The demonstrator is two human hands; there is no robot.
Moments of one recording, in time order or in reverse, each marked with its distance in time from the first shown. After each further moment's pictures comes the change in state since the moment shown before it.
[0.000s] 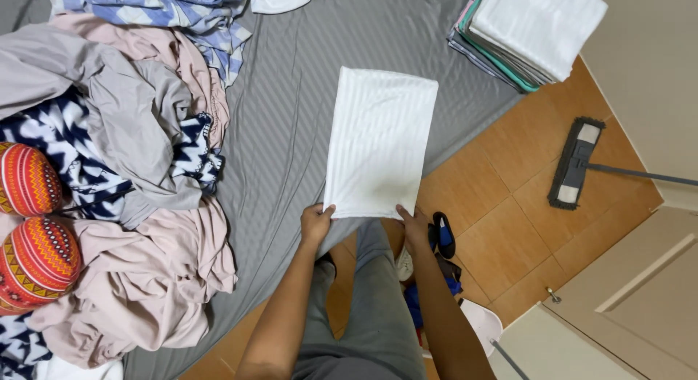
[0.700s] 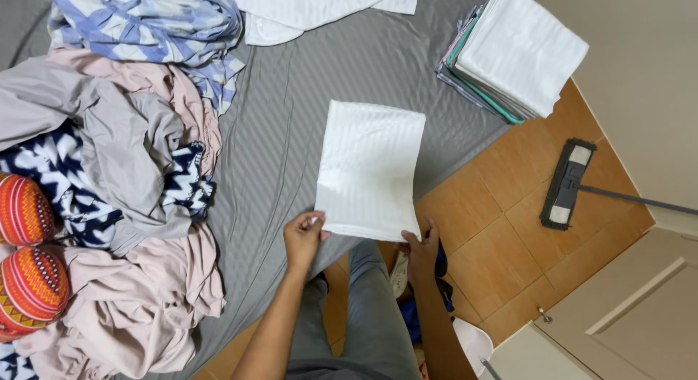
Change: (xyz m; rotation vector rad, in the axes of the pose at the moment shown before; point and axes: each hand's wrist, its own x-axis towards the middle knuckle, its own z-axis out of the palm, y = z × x) left_hand -0.020 0.079 0.005 -0.279 0.122 0.084; right_hand -0.069 -0.113 0.030 0.036 0.085 -0.236
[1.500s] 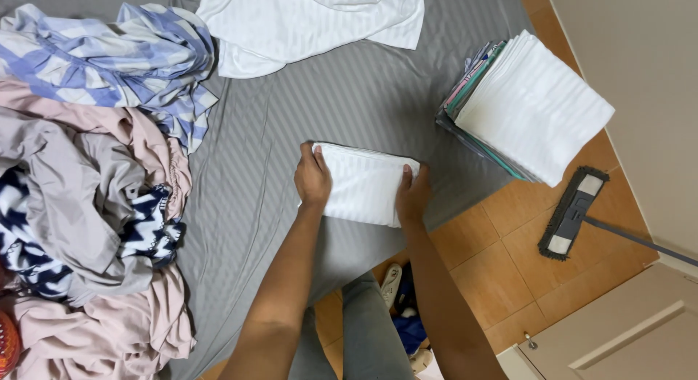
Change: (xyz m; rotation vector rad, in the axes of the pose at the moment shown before) left_hand 0.215 0.103 0.165 0.733 0.224 0.267; right_hand 0.271 -0.028 0.089 -0.853 0.059 -0.597
